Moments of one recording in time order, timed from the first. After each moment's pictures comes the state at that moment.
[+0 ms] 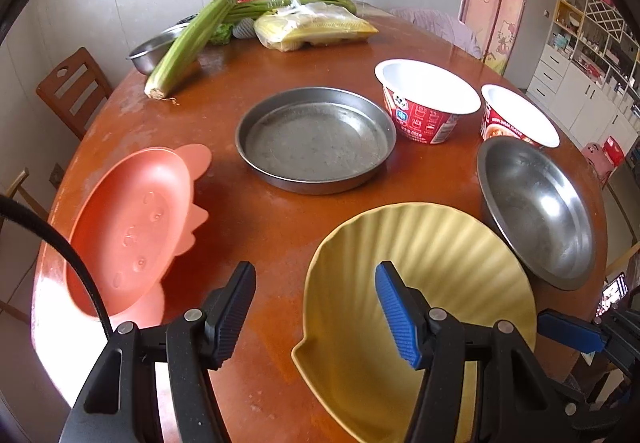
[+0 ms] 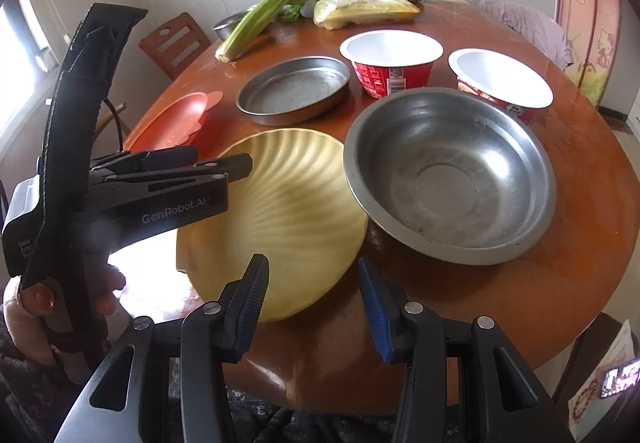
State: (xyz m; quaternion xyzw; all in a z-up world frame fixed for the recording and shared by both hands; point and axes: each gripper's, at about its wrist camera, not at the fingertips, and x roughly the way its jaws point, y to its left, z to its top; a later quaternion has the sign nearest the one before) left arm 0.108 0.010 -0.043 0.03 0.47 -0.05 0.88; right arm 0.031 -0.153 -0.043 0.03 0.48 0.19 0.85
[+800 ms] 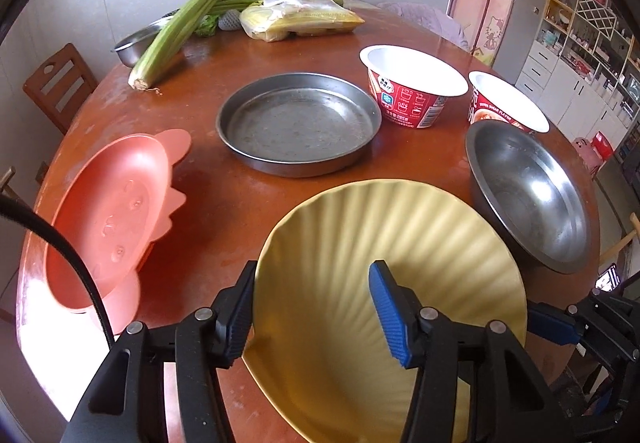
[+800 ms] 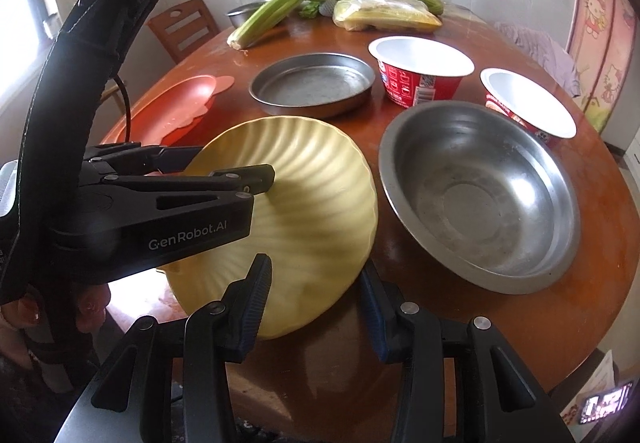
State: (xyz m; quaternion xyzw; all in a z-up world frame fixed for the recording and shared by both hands) left arm 0.103 0.008 -0.051 0.02 0.47 -0.08 0.88; right arm 0.034 -0.126 -0.052 -0.03 0.46 0.20 0.86
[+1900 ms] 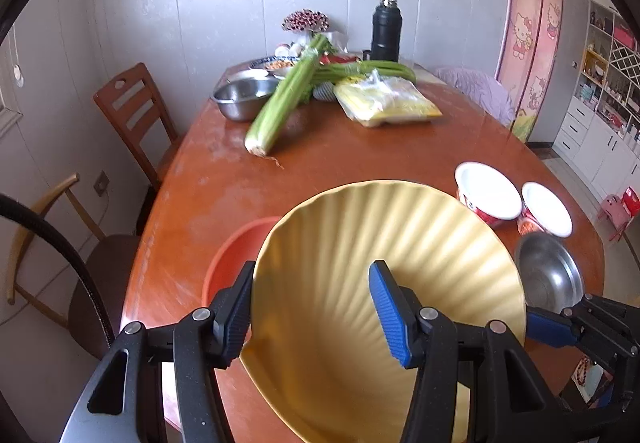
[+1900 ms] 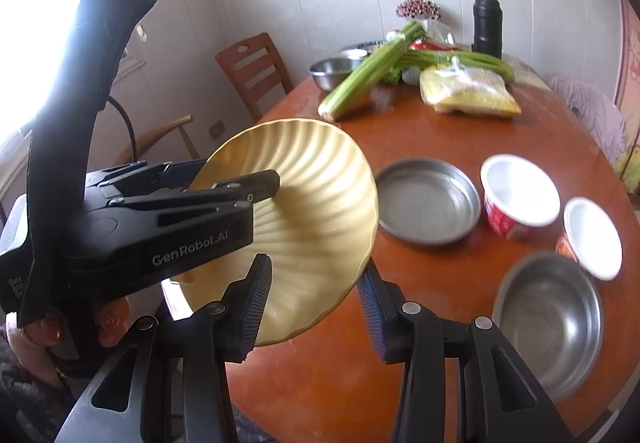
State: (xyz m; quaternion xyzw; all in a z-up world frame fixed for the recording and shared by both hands) left arm 0.101 0.115 0.052 -0.01 0.40 0.01 0.92; right arm 0.060 -0.039 0.037 -0.02 0.40 0.30 0.87
